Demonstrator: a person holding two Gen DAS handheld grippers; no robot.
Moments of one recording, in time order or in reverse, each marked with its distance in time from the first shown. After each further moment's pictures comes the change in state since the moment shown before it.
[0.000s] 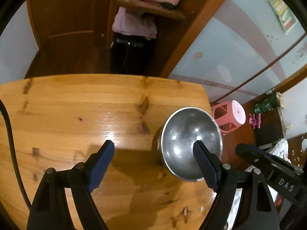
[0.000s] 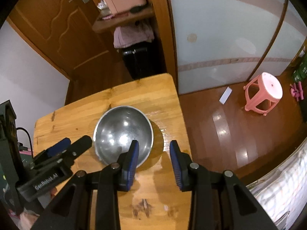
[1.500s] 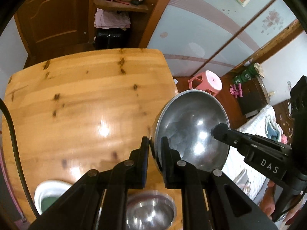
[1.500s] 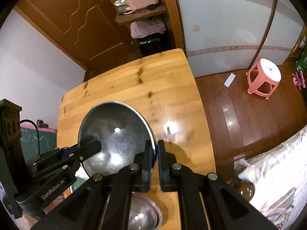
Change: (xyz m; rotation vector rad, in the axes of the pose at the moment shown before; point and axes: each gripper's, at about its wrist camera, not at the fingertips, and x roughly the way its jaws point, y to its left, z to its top) left arm -0.179 -0.023 -0.137 0.162 0.088 -0.096; right arm -0.138 0.034 -0.133 -0.010 0.033 0.086
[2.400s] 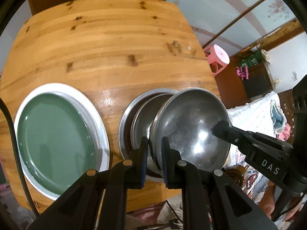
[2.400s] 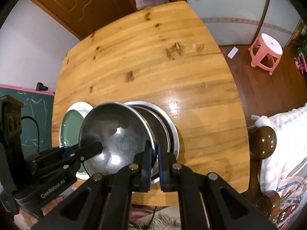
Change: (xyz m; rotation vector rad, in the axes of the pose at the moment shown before) left arm 0.019 0.035 -0.189 -0.065 0.137 0.028; right arm 0.041 0.017 -0.183 -0.002 0.105 0.013
